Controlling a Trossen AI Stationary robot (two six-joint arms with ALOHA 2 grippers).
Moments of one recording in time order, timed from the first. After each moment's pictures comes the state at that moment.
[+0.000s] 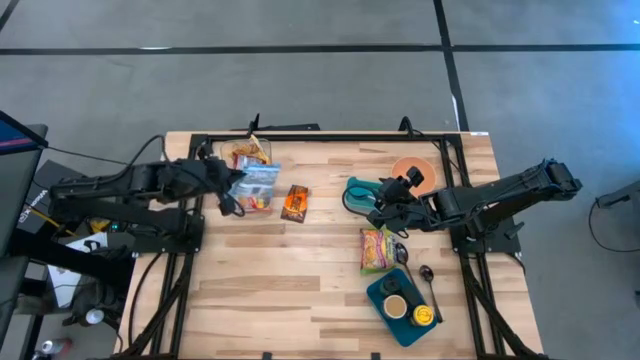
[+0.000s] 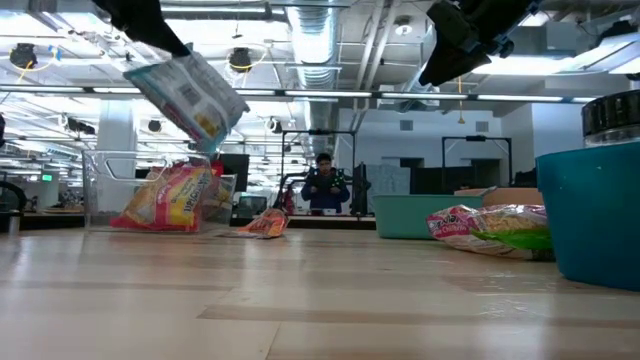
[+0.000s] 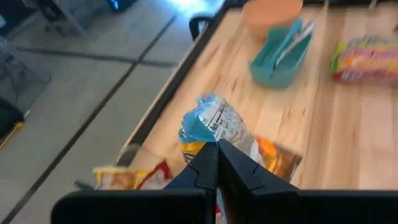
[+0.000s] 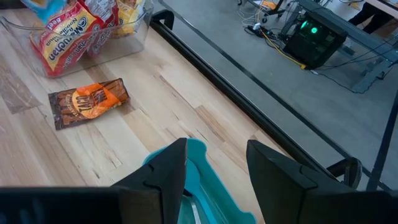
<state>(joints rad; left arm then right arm) 0.05 0.71 0.86 -0.71 -0.50 0.02 0.23 1.26 0.98 -0.62 0.94 0.50</state>
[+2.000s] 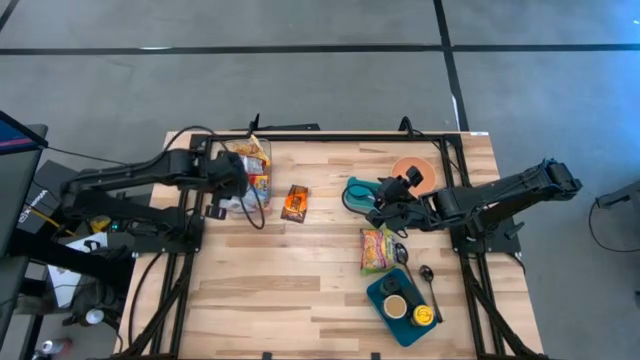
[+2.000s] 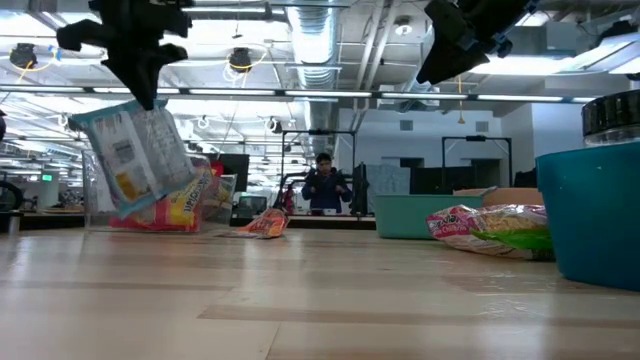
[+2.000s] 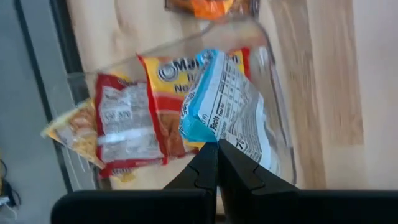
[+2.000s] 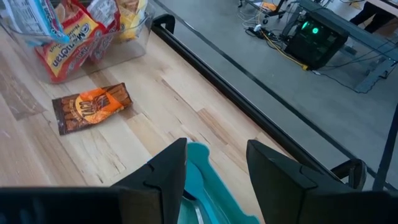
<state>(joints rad) 0.21 1.06 1.05 -1.22 -0.27 0.48 0.23 1.26 0.98 -0.59 0.94 0.50</state>
